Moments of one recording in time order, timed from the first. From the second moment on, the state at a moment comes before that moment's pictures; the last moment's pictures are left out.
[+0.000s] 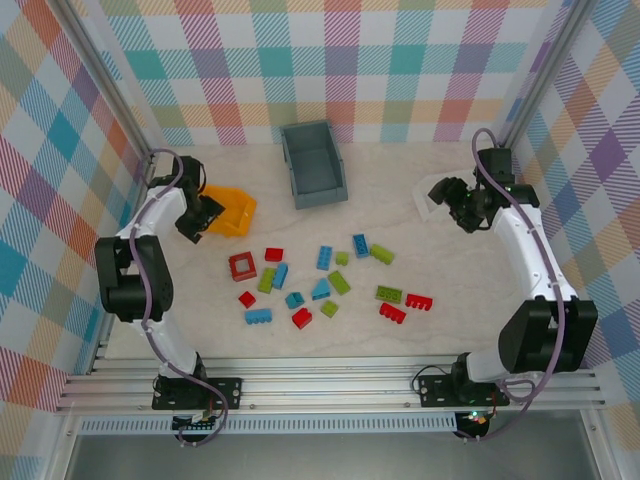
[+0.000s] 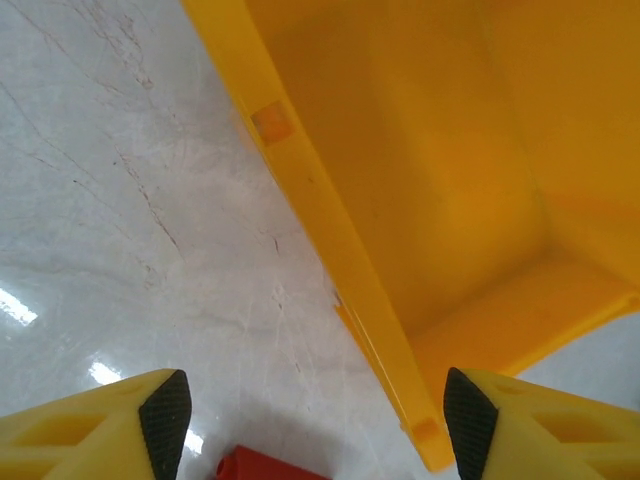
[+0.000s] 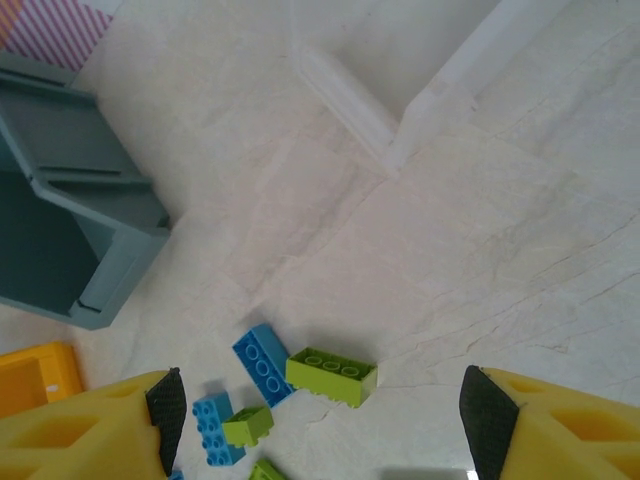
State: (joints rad) left arm 0.05 1.83 1.43 -0.85 -0.01 -0.89; right arm -0.02 1.45 1.33 -0.85 -0.22 0.68
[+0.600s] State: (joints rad) left arm 0.04 1.96 1.53 -0.81 0.01 -0.77; right arm -0.16 1.86 1.53 -0.82 -0.23 0.77
